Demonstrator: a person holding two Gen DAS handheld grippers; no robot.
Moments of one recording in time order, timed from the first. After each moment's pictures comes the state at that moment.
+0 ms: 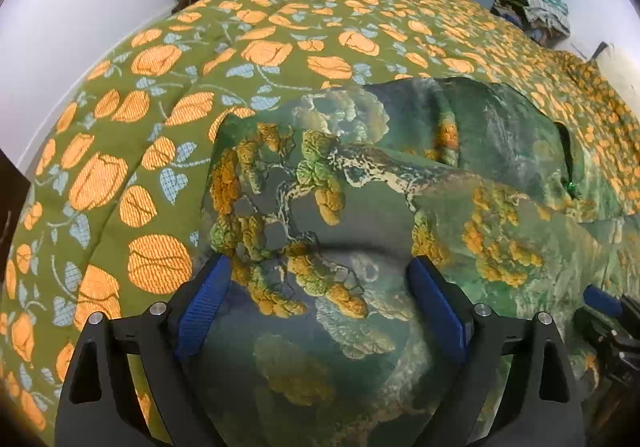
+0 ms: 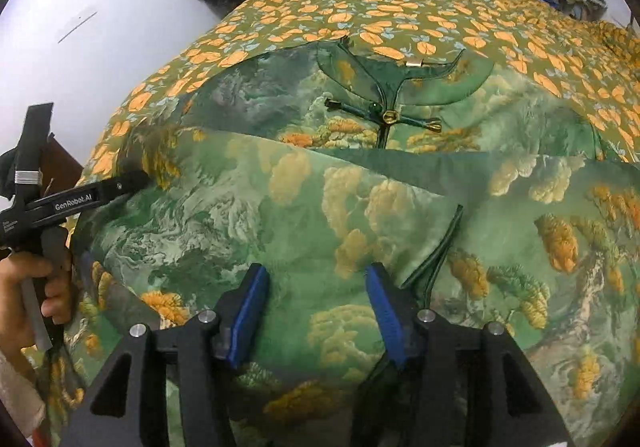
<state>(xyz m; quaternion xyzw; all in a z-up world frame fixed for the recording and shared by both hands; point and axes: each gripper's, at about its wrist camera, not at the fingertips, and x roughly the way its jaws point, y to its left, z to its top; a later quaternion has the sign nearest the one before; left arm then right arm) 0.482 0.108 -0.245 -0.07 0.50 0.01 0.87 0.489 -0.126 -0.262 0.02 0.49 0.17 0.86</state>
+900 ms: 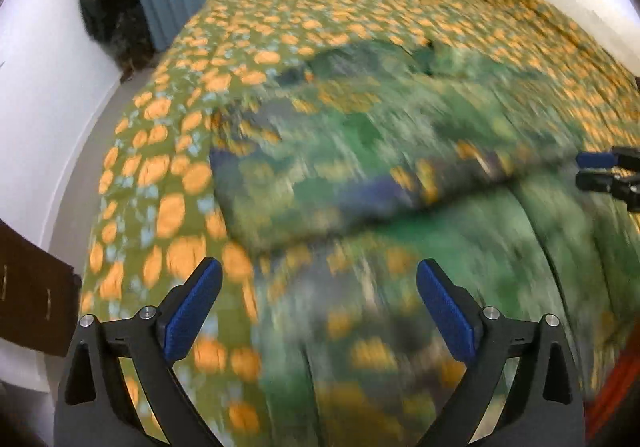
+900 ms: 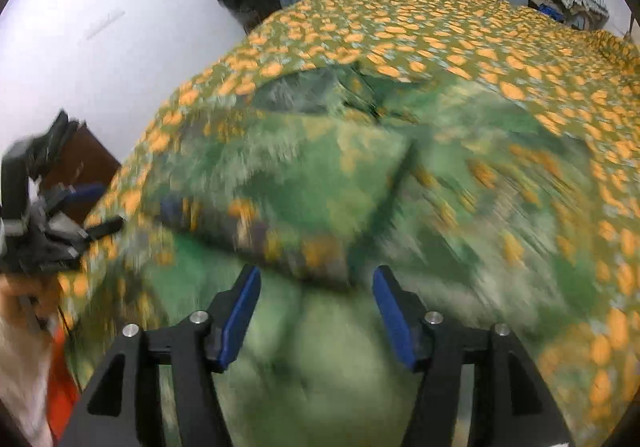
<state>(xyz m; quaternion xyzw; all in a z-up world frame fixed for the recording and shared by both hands) 0.293 0.075 -0.154 0.08 0.49 -0.10 0.86 0.358 -0.193 -0.191 -0.01 0.50 0.19 0.85</state>
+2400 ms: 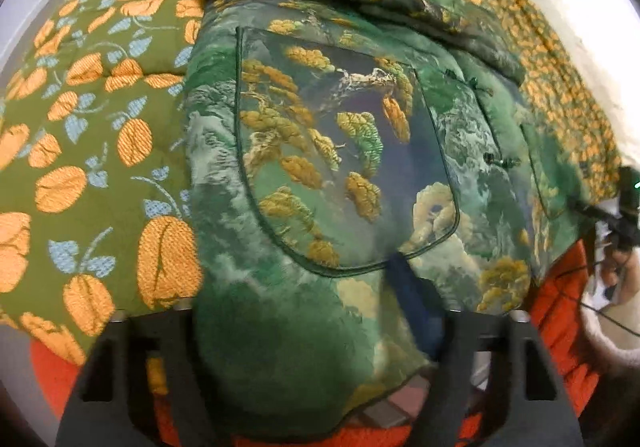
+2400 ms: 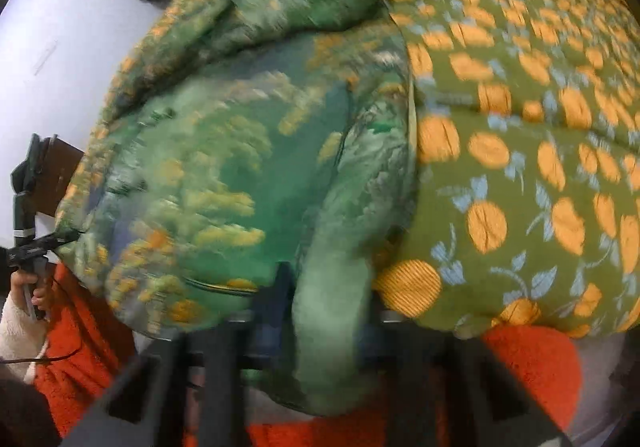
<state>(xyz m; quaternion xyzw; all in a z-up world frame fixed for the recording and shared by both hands) 0.171 0.084 -0.215 -0.08 0.61 -0.16 0.77 0.208 -0.355 -0.221 0.12 0.57 0.12 0.81</state>
